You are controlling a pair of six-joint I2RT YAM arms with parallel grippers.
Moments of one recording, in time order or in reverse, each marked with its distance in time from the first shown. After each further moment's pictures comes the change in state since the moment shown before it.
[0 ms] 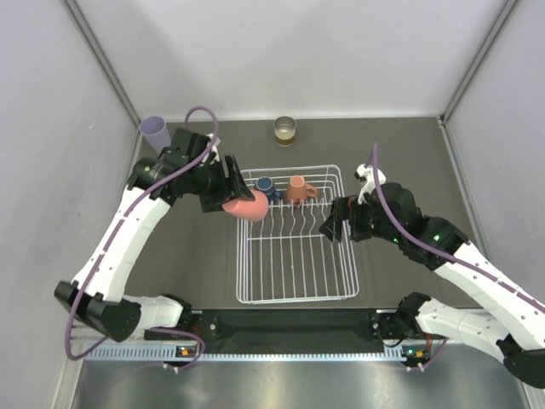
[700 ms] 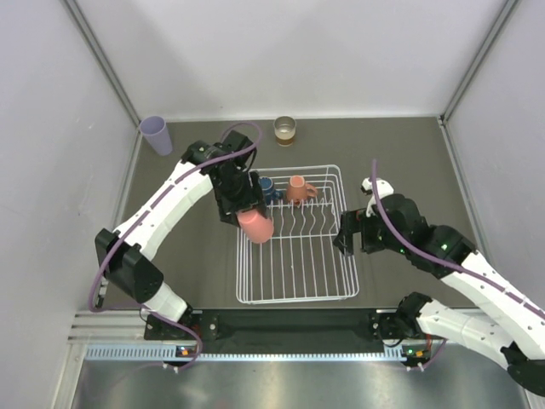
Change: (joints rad) left arm -0.158 0.304 0.097 -0.182 -0.145 -0.127; right arm 0.000 -0.075 -0.050 -0.165 0.072 -0.051
